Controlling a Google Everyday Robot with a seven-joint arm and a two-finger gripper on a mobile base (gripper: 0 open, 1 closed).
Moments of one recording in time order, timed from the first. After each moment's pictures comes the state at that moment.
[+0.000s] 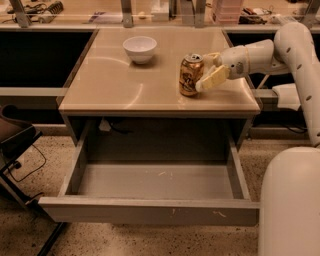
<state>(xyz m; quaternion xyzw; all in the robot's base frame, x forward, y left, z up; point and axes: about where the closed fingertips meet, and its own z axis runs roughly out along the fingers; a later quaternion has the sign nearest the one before) 0.699 -0.119 0.874 -0.50 0.64 0.42 0.41</state>
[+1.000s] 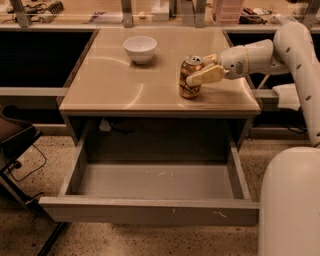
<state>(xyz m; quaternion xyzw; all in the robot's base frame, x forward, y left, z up) 0.699 -0.119 0.874 -0.50 0.64 0.42 0.41</state>
